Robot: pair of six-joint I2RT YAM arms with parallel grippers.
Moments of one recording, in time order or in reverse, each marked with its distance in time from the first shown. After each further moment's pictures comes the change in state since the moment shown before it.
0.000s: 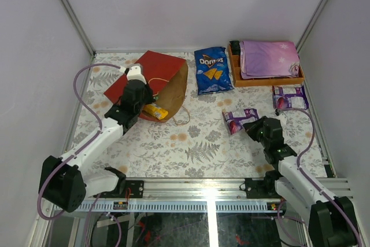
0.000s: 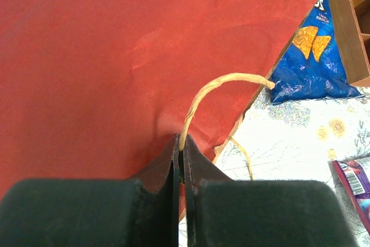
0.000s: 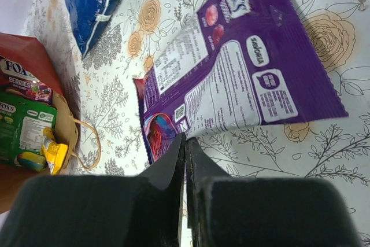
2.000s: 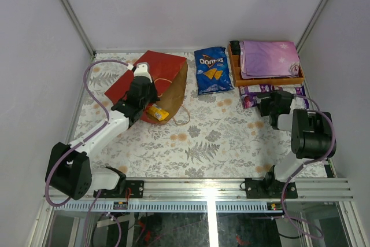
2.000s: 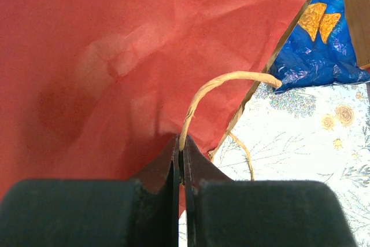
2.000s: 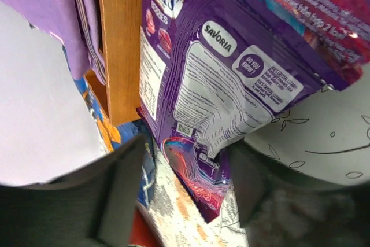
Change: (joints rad) left arm 0.000 0.124 0.053 -0.006 0.051 0.000; right arm -0.364 0.859 0.370 0.450 -0.151 0.322
